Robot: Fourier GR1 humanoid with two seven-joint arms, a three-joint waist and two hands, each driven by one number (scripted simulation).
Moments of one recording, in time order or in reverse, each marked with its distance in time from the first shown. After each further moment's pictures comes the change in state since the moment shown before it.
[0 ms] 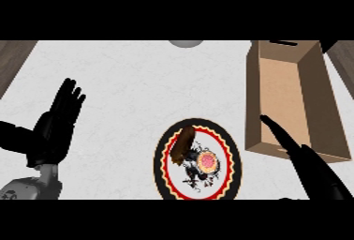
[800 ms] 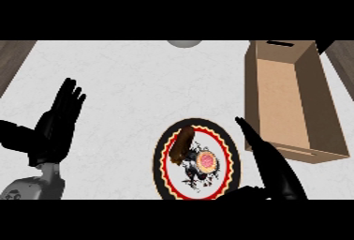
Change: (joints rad) left arm -0.003 -0.069 0.061 0.006 -0.065 -0.057 0.019; right arm 0.001 0.287 0.046 0.175 0.226 0.078 0.017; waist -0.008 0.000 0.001
